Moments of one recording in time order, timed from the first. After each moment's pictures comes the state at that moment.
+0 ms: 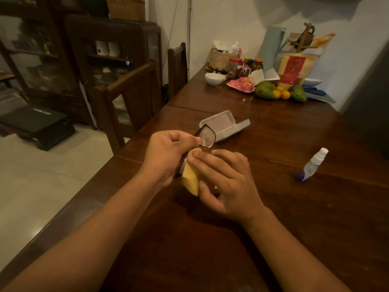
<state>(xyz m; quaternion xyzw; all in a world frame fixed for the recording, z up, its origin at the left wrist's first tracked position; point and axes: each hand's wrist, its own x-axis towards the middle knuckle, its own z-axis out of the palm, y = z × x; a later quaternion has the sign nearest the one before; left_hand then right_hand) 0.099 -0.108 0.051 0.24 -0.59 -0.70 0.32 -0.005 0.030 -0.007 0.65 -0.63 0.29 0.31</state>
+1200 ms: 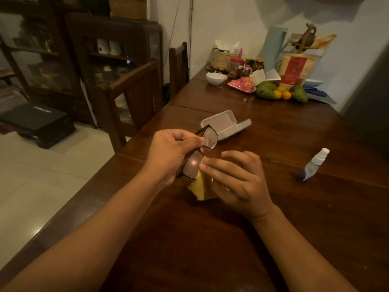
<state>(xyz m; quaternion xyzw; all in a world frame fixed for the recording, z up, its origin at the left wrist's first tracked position) 0.100 -0.106 0.053 0.25 -0.62 -0.68 0.32 -0.023 0.038 -0.009 0.66 -0.58 0.28 0.39</state>
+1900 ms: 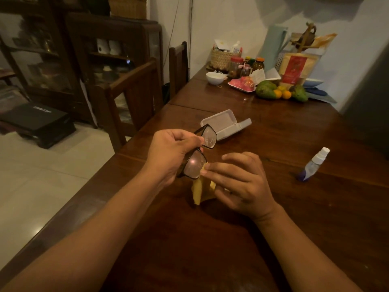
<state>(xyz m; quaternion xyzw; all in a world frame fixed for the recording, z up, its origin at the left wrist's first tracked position) 0.099 -0.107 0.050 0.25 -0.62 -0.67 0.33 -0.027 0.041 -0.009 0.68 -0.57 0.29 0.37</state>
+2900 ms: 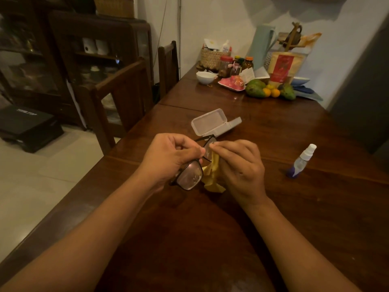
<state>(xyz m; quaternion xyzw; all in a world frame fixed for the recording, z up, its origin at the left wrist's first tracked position) 0.101 -0.100 0.051 0.19 -0.70 -0.64 0.26 -0.040 0.035 -0.008 0.56 -0.63 0.42 0.33</state>
